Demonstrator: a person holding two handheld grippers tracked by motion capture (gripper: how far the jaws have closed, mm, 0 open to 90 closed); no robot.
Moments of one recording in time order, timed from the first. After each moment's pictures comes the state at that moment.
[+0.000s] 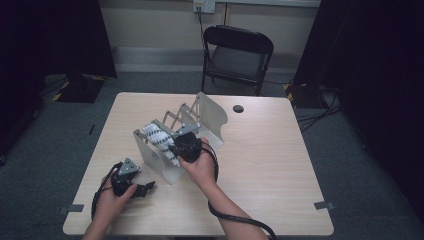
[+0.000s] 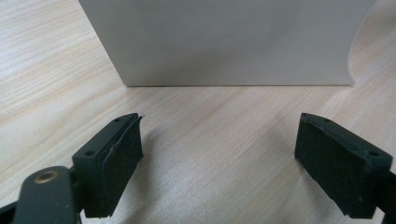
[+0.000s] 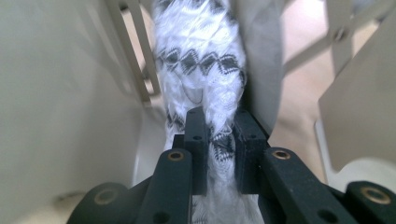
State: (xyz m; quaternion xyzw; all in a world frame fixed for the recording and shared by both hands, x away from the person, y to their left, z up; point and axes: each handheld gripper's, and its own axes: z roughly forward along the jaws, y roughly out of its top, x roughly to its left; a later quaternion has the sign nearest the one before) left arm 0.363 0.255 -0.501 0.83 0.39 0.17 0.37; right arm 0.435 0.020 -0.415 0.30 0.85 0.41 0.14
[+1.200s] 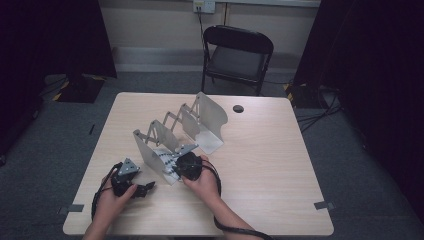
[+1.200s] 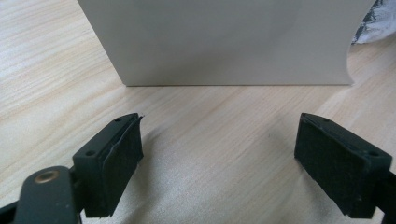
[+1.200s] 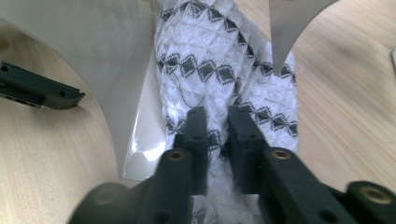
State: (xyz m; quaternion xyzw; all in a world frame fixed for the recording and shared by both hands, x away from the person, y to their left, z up) left arm 0.362 0.255 -0.501 0.83 0.39 0.17 0.37; right arm 0.417 0.015 -0.476 0.27 0.89 0.36 0.11
